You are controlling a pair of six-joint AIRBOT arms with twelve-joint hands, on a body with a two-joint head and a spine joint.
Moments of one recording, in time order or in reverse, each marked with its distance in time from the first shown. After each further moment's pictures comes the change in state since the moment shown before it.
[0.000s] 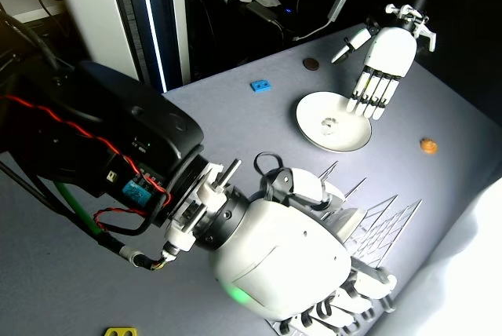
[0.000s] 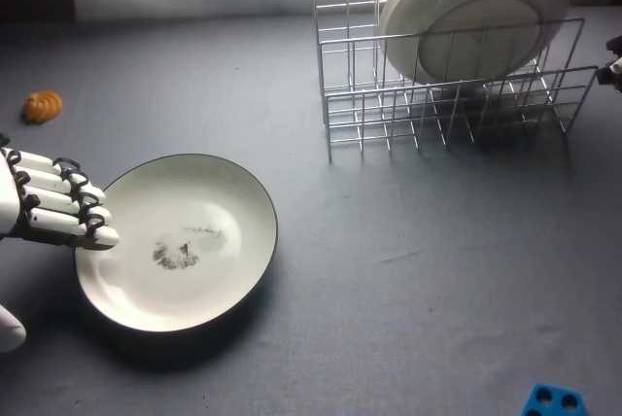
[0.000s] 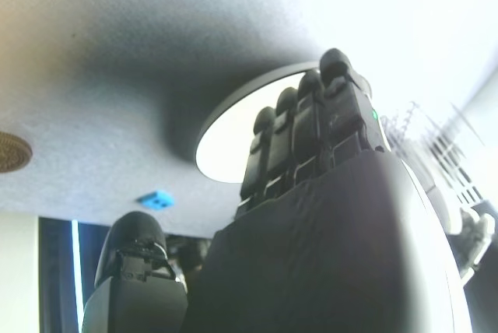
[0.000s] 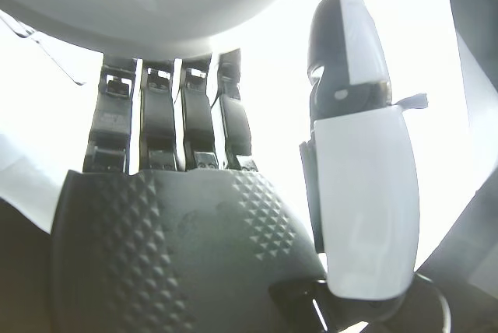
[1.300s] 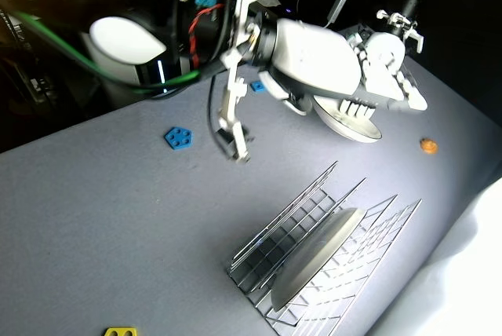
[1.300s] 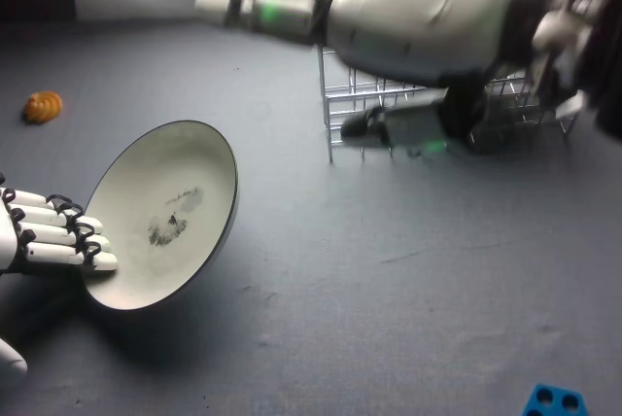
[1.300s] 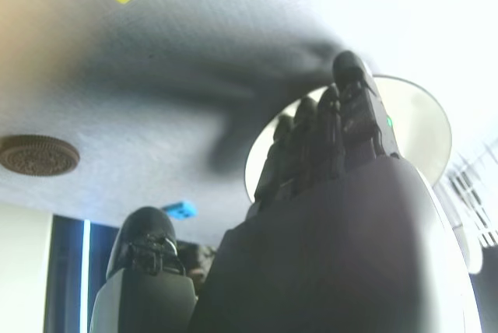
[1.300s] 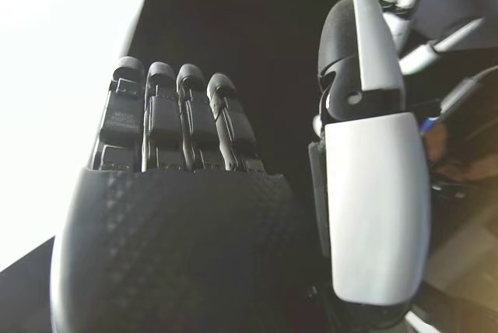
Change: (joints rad) left arm 0.162 -0.017 -0.012 -0.067 0.026 -0.014; right arm -0.042 -0.016 -0.459 -0.945 0.182 -0.452
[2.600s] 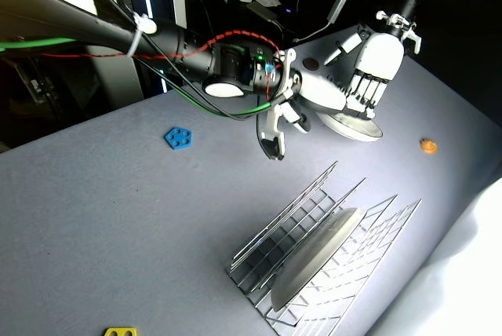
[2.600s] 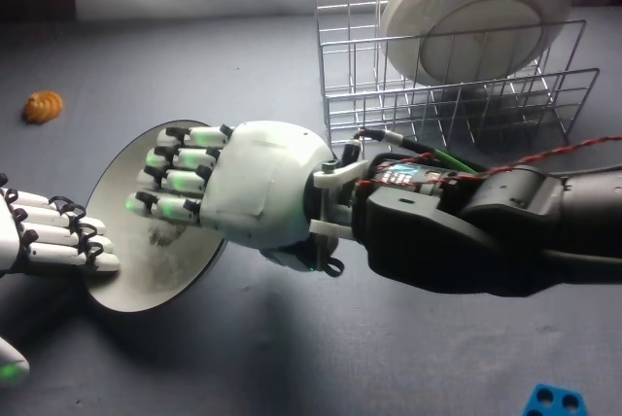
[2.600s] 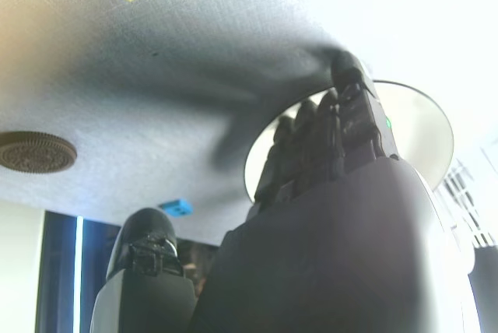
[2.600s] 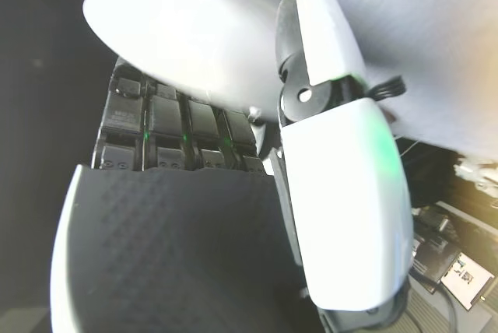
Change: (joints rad) left arm -0.002 -0.008 0.006 -0.003 -0.006 0.000; right arm -0.196 -0.502 0.350 0.167 0.023 -0.308
